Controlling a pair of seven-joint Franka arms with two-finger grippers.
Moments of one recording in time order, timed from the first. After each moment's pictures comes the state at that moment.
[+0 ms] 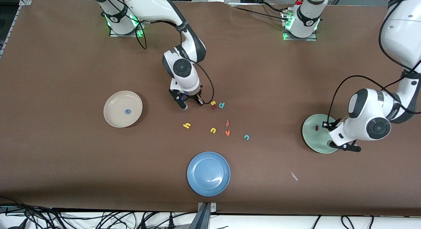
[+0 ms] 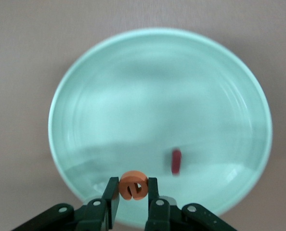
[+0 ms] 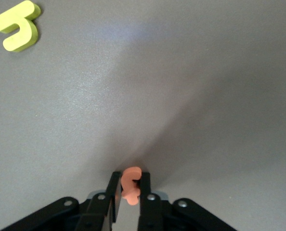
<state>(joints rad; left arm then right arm) 0.43 0.76 -0.48 -1.58 0.47 1.98 -0.04 0.89 0.67 -0.16 -1.80 0.28 2.50 1.47</state>
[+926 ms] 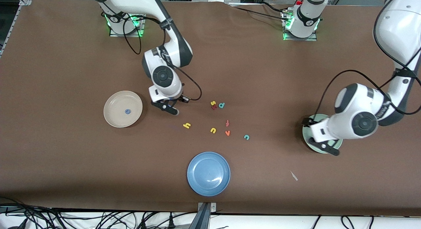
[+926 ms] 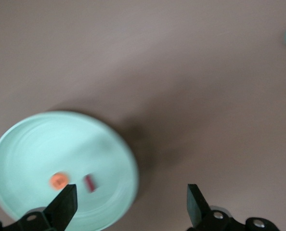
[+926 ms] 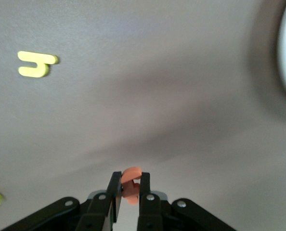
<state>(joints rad) 0.42 0.73 -0.75 -1.52 0.49 1.87 0.08 0.89 0.54 -0.34 -1.80 0.28 2.12 0.70</state>
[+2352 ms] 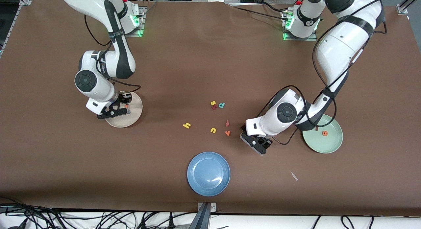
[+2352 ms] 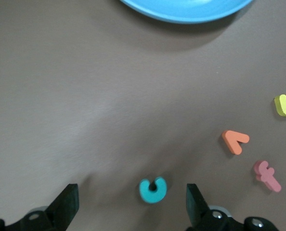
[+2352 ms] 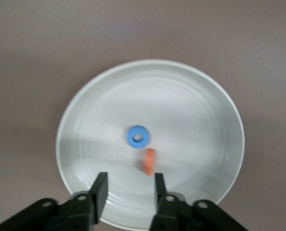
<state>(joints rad) 0.07 0.97 -0.62 -1.47 0.49 2.42 0.05 0.85 0.42 -0.65 -2.10 0.26 2.30 -0.22</state>
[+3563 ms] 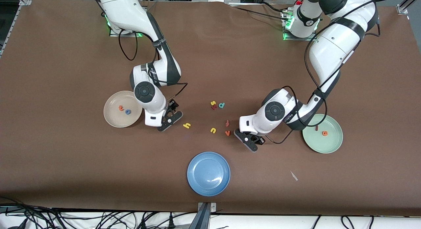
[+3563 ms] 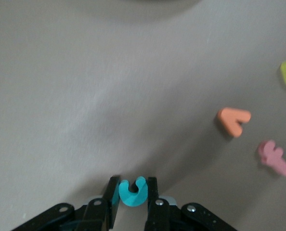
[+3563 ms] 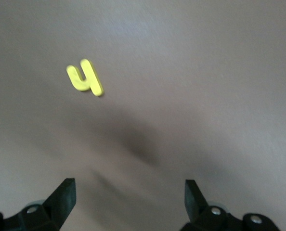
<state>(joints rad) 0.01 0.96 -0.58 -1.44 0.55 2.29 0.07 0.84 0.69 -0.40 -1.70 0.38 2.29 -0.45</state>
